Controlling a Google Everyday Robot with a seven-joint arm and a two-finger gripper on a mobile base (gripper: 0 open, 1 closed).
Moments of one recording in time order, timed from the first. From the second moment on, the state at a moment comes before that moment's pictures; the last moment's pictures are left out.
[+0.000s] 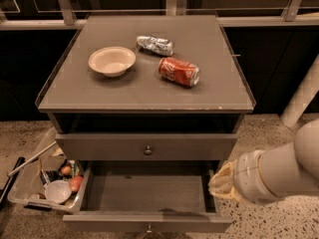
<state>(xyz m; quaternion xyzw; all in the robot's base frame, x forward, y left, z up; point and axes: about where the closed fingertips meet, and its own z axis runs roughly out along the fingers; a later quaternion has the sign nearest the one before) 0.361 -0.151 0.747 -0.64 0.72 0.09 0.25</state>
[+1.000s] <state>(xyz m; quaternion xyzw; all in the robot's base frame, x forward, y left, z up) 0.366 -0.153 0.634 -0.60 0.74 0.10 0.29</state>
